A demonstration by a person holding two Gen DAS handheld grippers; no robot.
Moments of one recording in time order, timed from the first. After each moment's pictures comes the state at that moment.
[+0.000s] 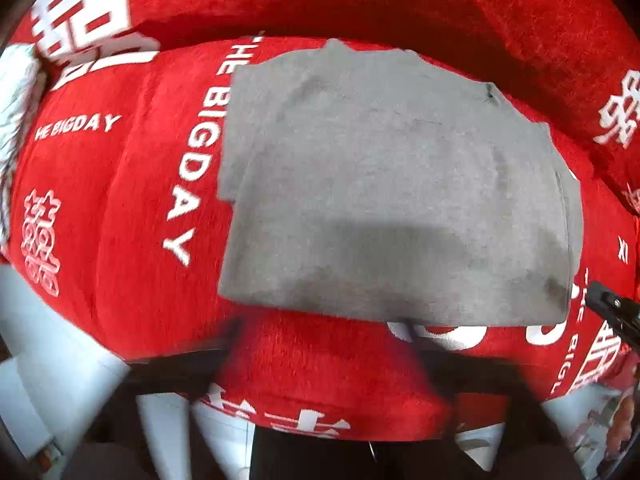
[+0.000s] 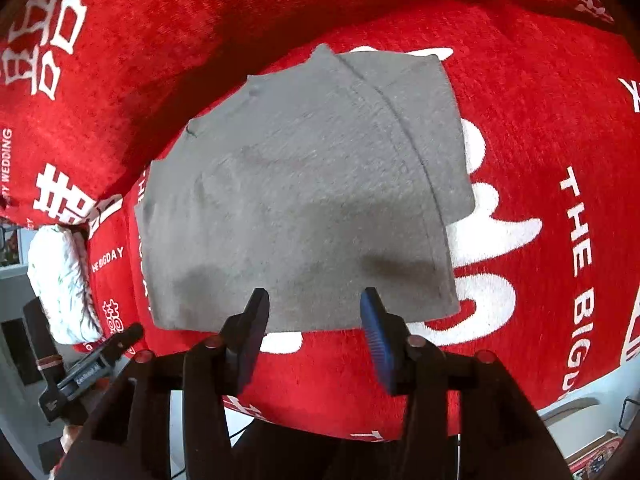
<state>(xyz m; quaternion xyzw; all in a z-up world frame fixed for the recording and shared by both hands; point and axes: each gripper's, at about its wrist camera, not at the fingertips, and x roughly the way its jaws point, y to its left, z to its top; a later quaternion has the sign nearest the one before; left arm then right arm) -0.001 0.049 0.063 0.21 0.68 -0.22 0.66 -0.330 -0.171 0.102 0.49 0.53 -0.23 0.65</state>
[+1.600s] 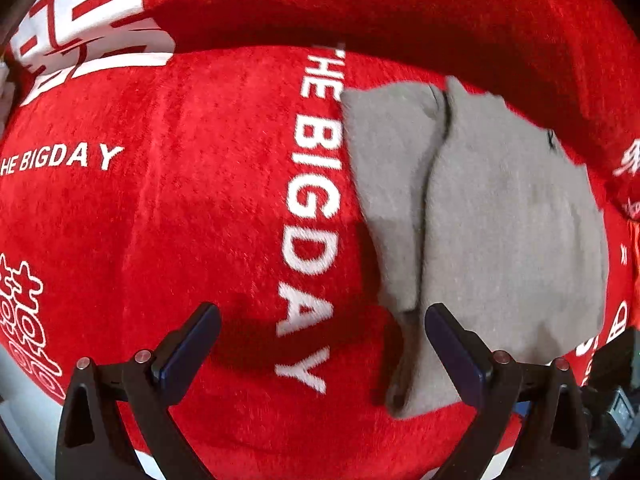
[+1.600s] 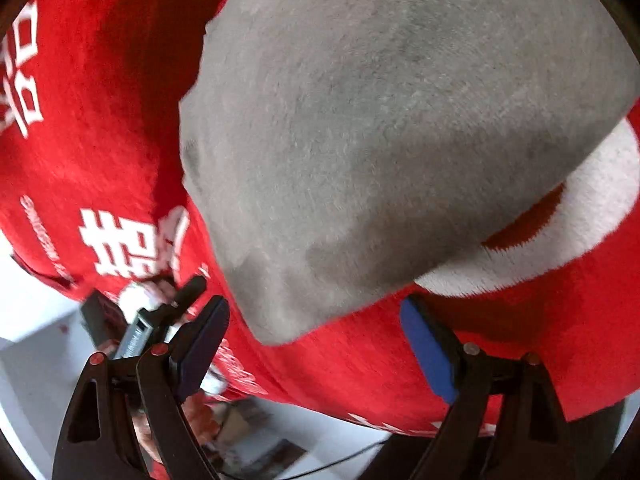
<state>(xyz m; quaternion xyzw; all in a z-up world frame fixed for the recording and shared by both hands) 0.139 0.120 -0.008 0.19 0.67 -0.30 0.66 -0.236 -0.005 -0.010 0.73 0.35 -0.18 0.56</state>
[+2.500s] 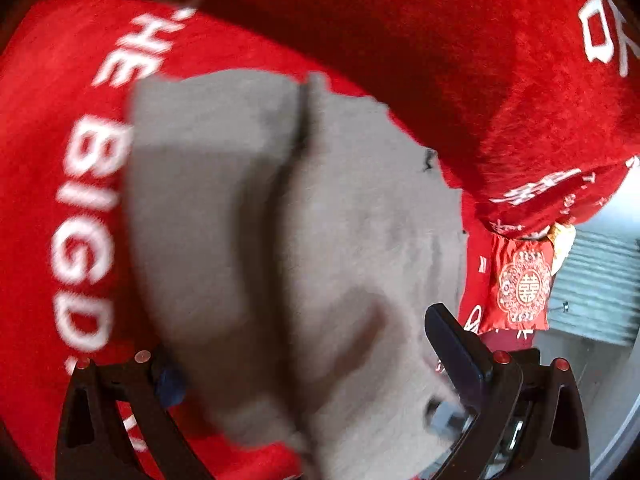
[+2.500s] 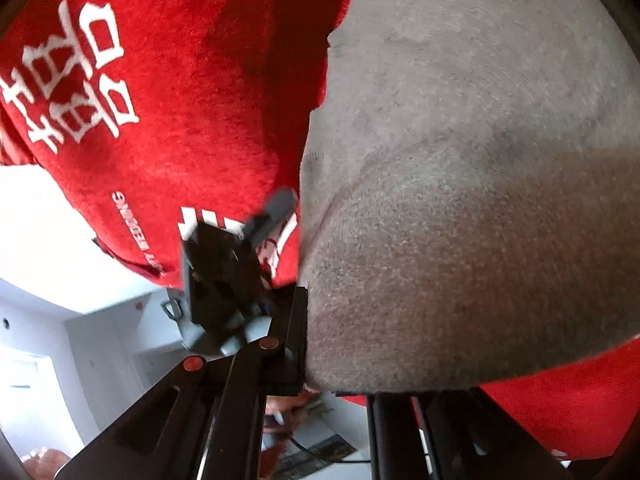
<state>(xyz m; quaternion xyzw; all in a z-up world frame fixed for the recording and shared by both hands) 0.149 0.034 -0.037 -0.02 0.76 -0.43 0.48 -0.200 -0.037 0.032 0.75 0.26 -0.06 0.61</state>
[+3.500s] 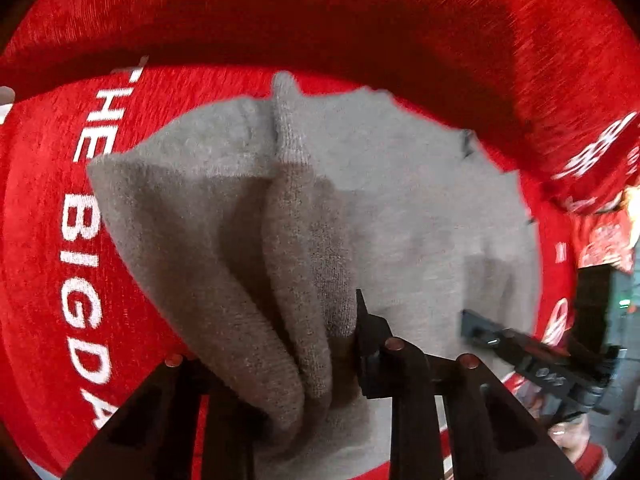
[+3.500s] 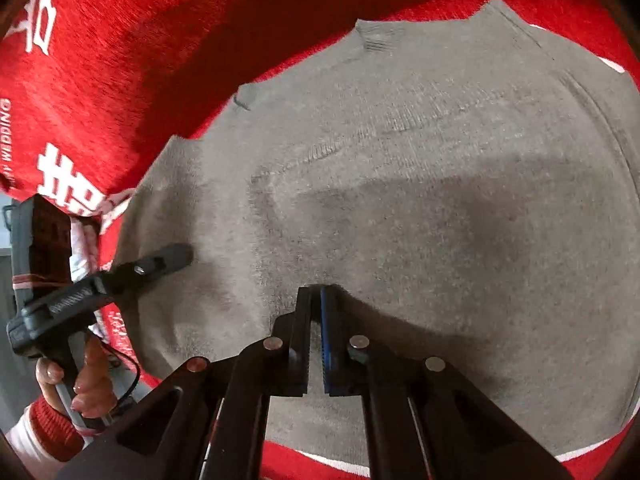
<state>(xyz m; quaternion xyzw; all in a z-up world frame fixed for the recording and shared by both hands) 0.103 -0.021 -0.026 0.11 0.70 -0.41 0.57 -0.198 -0.137 0.029 0.50 0.50 -0.16 0.69</state>
